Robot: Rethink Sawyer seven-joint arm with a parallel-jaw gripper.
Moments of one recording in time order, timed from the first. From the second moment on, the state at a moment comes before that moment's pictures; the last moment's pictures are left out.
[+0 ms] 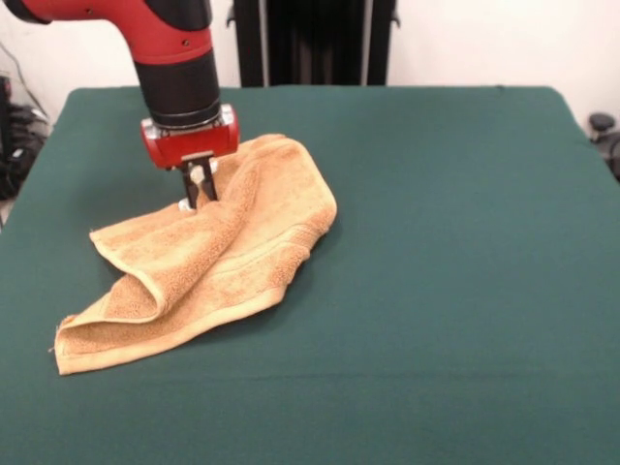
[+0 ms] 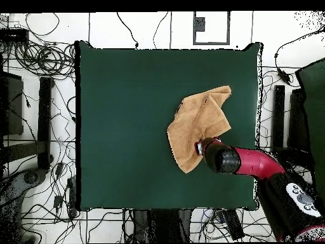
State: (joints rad) arm -0.78 -0.45 0.35 1.71 -0.56 0.36 1.35
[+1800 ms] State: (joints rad) arm -0.88 -0.44 0.39 1.78 -0.55 0.25 1.35
